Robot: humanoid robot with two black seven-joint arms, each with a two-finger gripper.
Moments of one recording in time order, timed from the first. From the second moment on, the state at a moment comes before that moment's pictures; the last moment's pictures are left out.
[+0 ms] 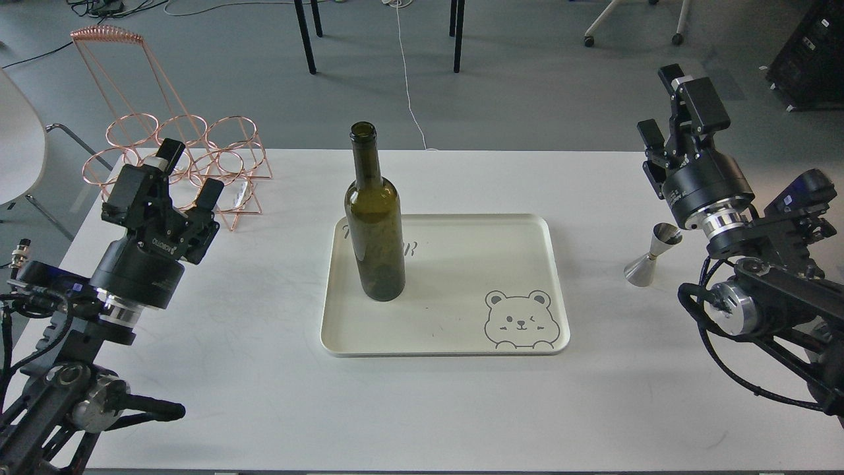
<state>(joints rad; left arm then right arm) 0.04 0.37 -1.40 -1.56 1.12 -0.23 -0.49 0.61 -0.62 0.53 1.38 -0.34 -0.30 0.49</state>
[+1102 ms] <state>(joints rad) -0.59 0.64 -0.92 -1.53 2.01 -0.24 -0.49 0.48 -0.52 0.57 1.17 -0.33 0.01 0.49</state>
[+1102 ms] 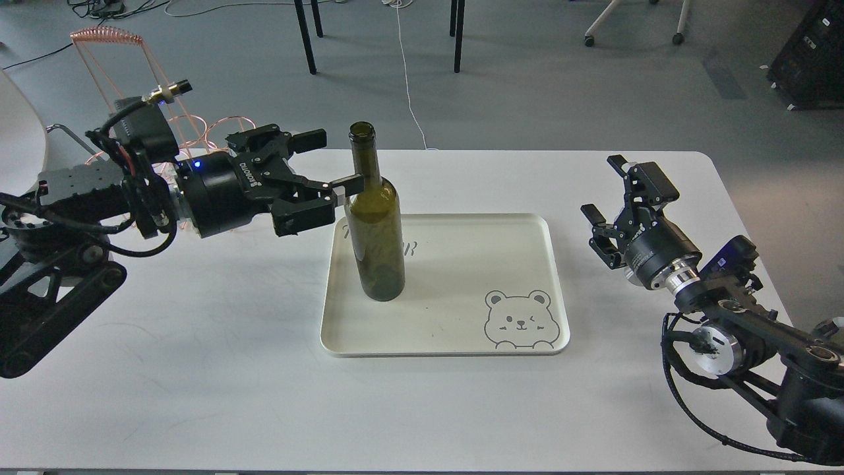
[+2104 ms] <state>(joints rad) -0.64 0.52 -0.89 -1.40 2.02 -0.21 -0.49 0.48 -0.51 0.57 1.17 -0.34 0.01 0.49</state>
